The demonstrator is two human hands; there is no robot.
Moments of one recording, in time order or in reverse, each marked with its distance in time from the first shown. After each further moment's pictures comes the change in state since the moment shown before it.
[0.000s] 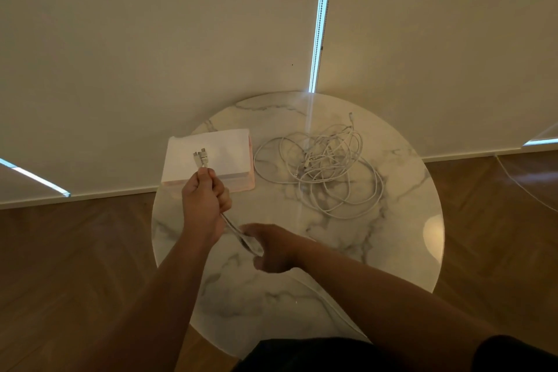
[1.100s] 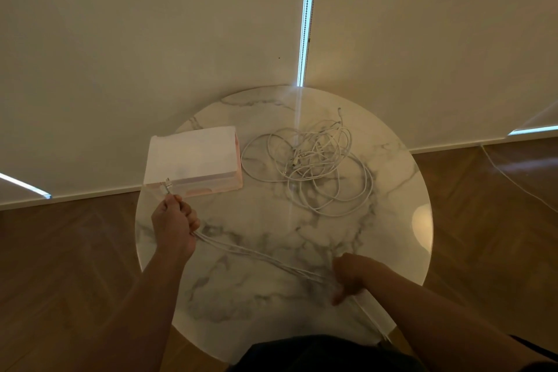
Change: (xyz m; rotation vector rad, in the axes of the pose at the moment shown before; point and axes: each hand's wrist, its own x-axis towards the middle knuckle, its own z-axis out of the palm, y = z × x) left_hand 0.028 -0.038 -0.048 0.018 0.204 -0.137; right_hand -0.091 0.145 0.010 -0.364 -0.393 0.487
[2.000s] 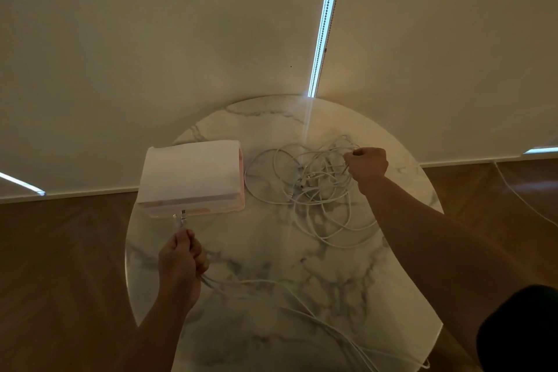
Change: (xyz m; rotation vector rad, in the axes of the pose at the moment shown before) left_hand 0.007 -0.028 -0.001 0.047 -0.055 -0.092; right_hand 0.061 0.057 -0.224 1.302 1.095 0.442
